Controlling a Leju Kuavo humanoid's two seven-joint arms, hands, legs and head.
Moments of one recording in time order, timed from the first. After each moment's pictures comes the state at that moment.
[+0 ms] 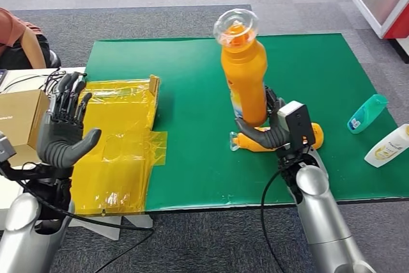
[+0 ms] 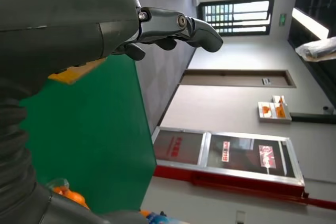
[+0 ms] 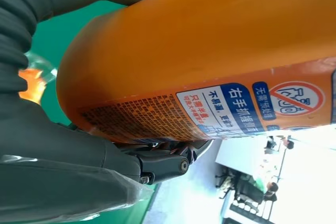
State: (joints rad) left arm -0.18 0.07 -0.12 -1.77 0.19 -0.11 -0.16; right arm -0.35 -0.06 0.24 -1.44 0.17 0.03 -0.20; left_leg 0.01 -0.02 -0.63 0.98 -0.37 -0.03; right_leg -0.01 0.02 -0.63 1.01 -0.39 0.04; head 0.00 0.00
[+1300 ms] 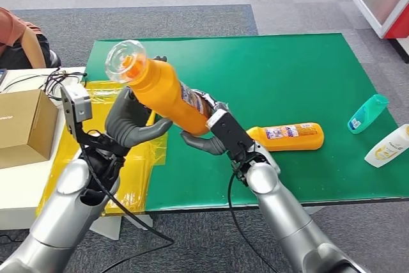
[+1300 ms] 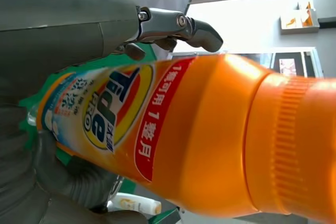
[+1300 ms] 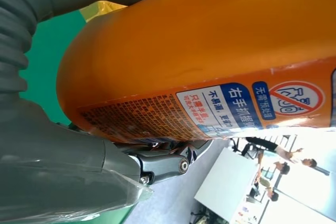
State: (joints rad) left arm -0.45 0.00 -0.43 -1.58 0.28 -0.14 -0.06; right arm -0.47 0.05 0.51 -1.28 0.28 -0.03 -0.22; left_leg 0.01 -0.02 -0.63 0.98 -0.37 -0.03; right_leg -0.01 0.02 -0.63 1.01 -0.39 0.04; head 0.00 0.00
